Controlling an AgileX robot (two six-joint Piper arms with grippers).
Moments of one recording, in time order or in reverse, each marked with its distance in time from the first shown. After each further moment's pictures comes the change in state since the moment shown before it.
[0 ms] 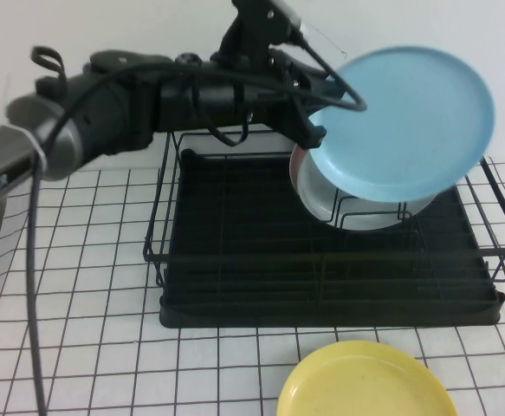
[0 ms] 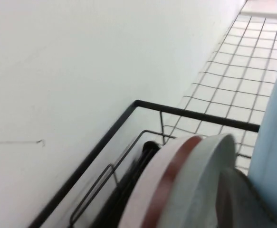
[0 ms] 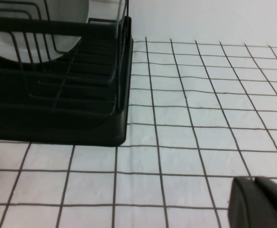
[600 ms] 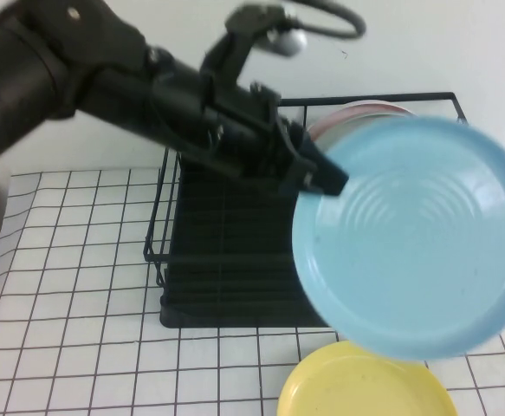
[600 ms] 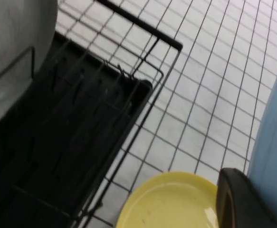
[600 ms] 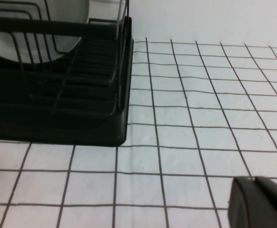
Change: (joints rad) right arm 0.000 0.000 0.000 0.000 0.000 0.000; left arm -0.017 -0.227 0.038 0.543 0.468 -0.929
